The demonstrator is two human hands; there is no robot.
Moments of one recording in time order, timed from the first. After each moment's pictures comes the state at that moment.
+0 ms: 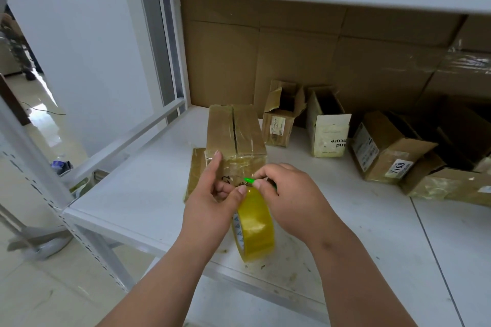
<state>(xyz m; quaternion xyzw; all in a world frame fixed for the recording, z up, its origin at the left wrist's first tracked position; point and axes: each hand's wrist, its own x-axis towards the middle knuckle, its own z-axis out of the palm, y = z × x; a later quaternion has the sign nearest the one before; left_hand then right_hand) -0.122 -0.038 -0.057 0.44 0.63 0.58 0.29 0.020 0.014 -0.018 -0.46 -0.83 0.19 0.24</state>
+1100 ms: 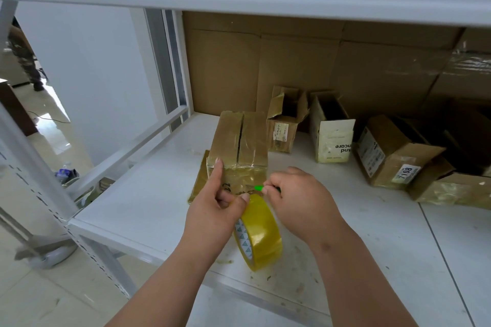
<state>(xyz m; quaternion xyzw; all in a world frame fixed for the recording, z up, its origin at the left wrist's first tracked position) -0.130 -0.032 -0.054 0.45 0.65 0.53 0.29 0.019 0.028 -0.018 -0.50 -0.84 0.10 0.19</state>
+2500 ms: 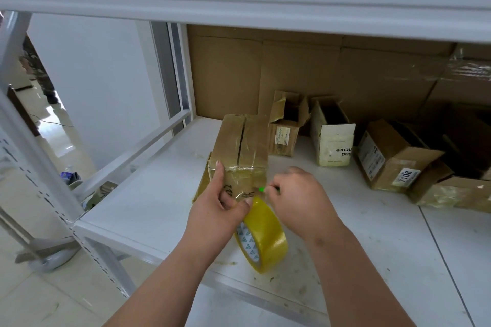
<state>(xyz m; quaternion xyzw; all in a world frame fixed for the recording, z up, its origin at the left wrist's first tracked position) -0.137 -0.033 -0.051 0.48 0.65 0.51 0.30 0.007 0.028 -0.014 -0.52 -0.83 0.09 0.18</state>
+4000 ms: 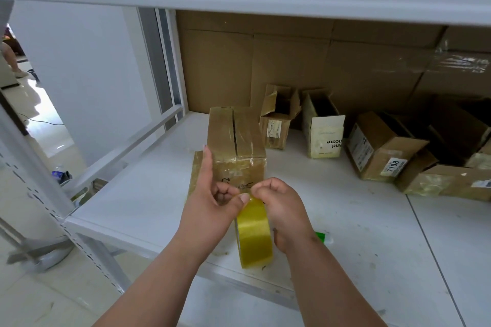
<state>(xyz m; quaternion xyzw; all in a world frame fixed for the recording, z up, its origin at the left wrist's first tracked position) -0.130 -0.041 -0.049 0.49 0.64 0.51 0.30 -0.006 0.020 -0.062 -0.51 -0.50 0.57 0.41</state>
